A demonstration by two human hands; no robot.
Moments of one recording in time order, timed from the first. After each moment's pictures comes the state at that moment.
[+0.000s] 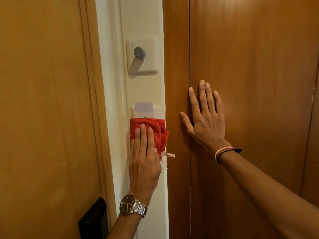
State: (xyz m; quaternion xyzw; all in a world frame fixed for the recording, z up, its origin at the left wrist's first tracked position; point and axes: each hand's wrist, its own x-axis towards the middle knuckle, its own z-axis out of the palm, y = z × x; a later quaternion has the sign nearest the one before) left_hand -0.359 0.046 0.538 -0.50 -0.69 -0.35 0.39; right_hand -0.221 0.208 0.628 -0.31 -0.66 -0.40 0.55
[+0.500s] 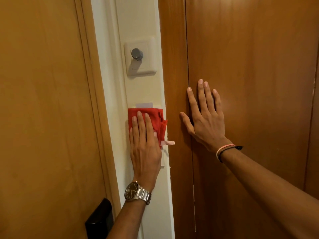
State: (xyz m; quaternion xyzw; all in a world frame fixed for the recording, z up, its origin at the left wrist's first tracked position) left_hand -0.365 0.060 0.552 -0.45 -0.70 -0.39 0.38; right_hand -0.230 0.210 0.613 -0.30 -0.68 -0.39 0.54
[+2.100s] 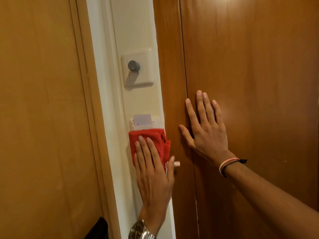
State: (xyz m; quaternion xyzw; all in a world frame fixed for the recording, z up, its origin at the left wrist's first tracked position) left_hand -0.346 0.072 0.513 -0.40 -0.73 -0.37 0.41; right_hand -0.225 0.211 0.602 -0.29 -0.69 -0.39 0.53
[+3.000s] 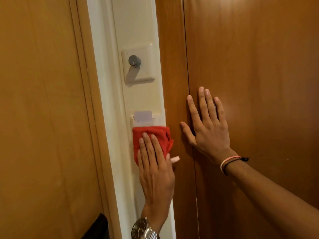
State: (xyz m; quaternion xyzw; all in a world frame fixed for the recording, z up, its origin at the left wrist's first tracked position) left_hand -0.347 0.078 0.515 -0.40 -0.73 -0.36 0.43; right_hand -0.231 0.213 0.607 -0.29 -0.68 -0.39 0.54
